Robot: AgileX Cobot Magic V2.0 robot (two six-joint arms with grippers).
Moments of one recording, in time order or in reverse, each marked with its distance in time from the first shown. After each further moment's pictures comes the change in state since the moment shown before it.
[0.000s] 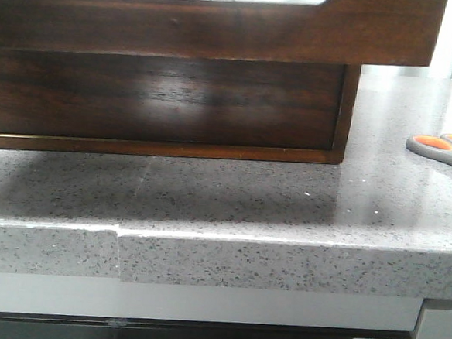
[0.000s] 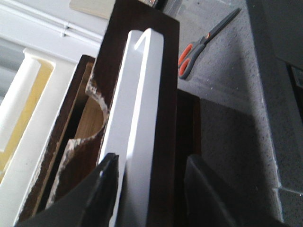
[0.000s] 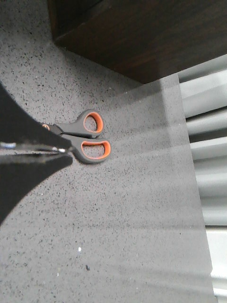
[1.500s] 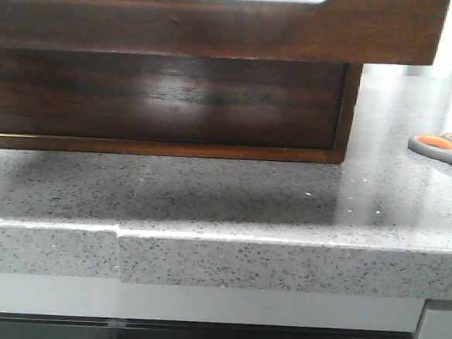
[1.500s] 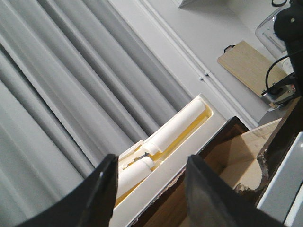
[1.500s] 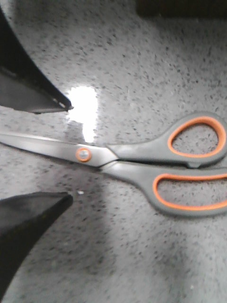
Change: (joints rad) left arm 0.000 -0.445 0.002 -0.540 0.113 -0.002; right arm 0.063 1.057 -0.807 -0.038 0.752 0.000
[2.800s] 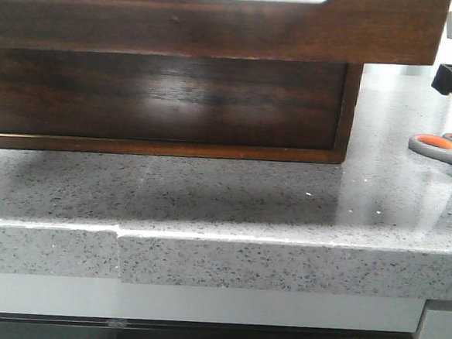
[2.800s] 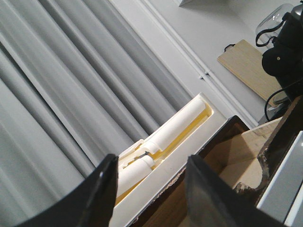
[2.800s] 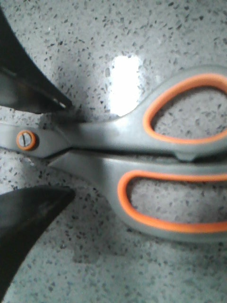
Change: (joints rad) left arm 0.000 0.000 0.000 -0.001 0.002 0.000; right arm 0.045 0.214 -0.077 -0.085 0.026 0.057
